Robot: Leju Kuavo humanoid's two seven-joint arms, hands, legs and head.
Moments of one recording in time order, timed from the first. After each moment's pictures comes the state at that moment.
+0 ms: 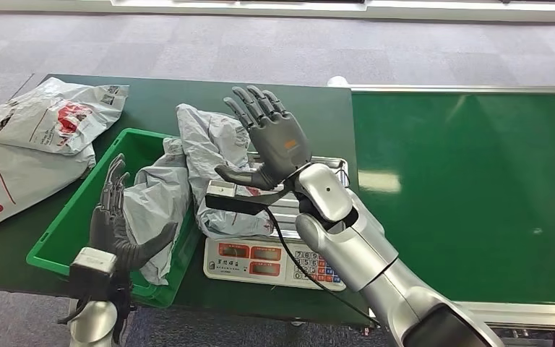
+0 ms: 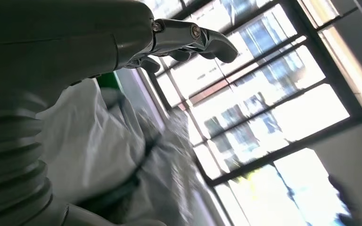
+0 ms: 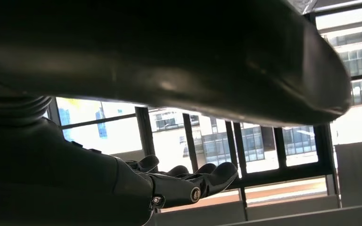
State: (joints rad) left arm -0.05 -0.19 0.00 -1.59 -0.51 -0.01 -0.60; right arm -0.68 0.11 0.62 -1.08 1.29 -0.25 -0.17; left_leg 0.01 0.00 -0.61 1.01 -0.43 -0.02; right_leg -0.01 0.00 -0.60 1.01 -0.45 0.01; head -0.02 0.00
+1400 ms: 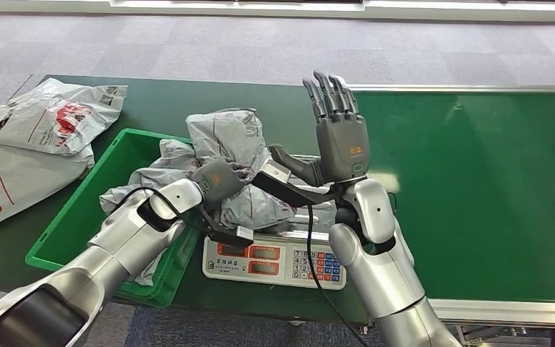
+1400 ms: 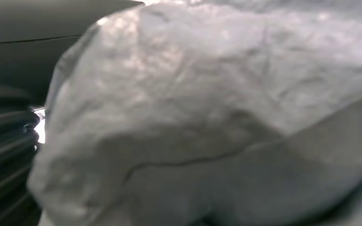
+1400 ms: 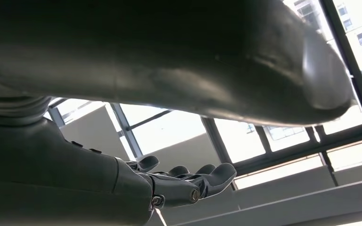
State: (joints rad) left arm -0.86 0.03 -0.84 -0.63 -1.37 0.13 -0.37; right arm -0.46 0.12 0.35 -1.37 1.40 -0.28 -0.14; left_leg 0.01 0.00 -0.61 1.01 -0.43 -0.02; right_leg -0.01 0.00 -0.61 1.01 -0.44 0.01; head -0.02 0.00
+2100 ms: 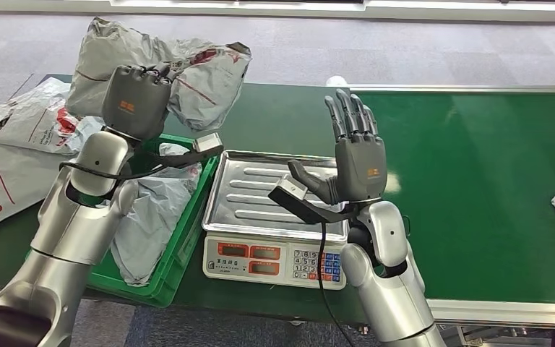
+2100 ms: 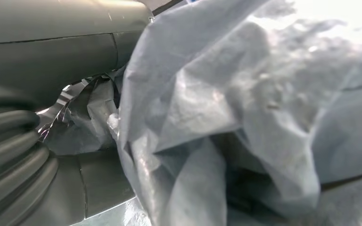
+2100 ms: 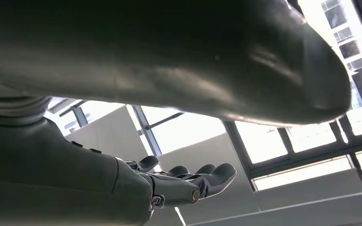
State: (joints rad) left arm -0.77 0.10 -0.39 -1.17 -1.50 0.24 -0.15; right arm -0.33 0.12 0.29 -1.47 1.45 -0.28 -0.13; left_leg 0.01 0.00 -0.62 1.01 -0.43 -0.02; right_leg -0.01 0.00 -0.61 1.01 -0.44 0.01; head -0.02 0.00
